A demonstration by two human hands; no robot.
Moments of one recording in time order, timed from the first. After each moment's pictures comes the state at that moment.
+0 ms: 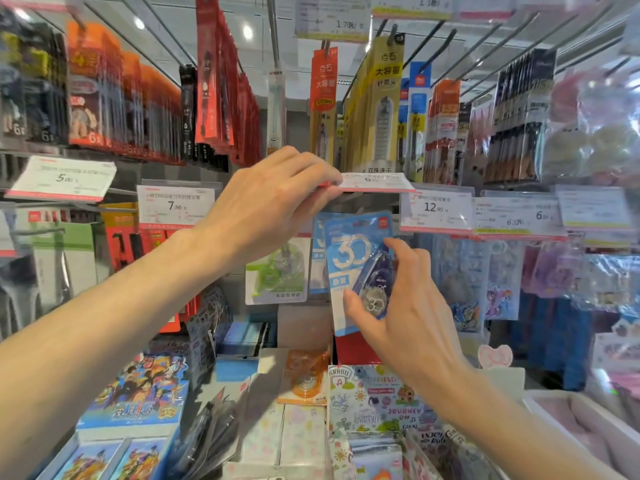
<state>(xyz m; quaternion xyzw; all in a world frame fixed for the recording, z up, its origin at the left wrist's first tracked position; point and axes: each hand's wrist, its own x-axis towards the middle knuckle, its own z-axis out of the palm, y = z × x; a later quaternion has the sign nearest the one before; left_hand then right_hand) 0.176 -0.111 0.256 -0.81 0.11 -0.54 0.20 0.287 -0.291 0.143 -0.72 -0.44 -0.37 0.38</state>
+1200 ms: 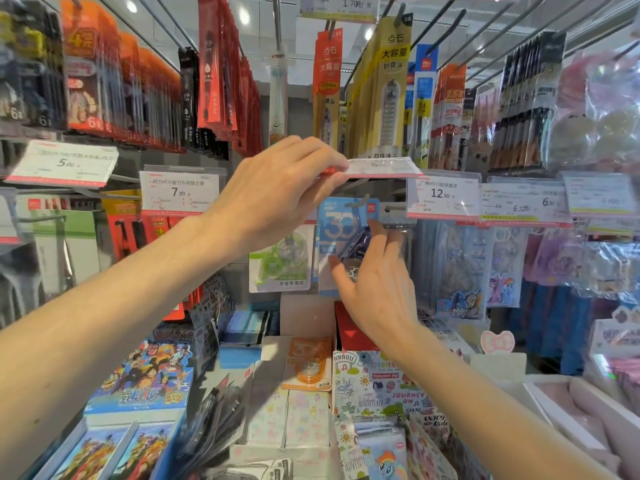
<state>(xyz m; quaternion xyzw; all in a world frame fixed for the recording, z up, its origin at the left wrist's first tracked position) 0.178 -0.108 0.255 -0.83 0.11 -0.52 0.15 0.303 -0.232 0.142 -0.79 -0.36 -0.37 0.33</state>
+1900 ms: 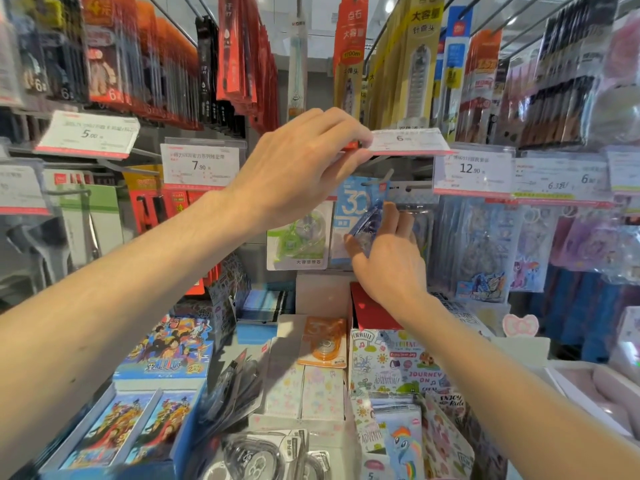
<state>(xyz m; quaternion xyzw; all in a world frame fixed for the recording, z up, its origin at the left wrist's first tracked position) 0.178 -0.108 0.251 -0.83 0.11 -0.53 0.16 0.319 -0.212 0.142 -0.84 -0.34 -0.29 0.31</state>
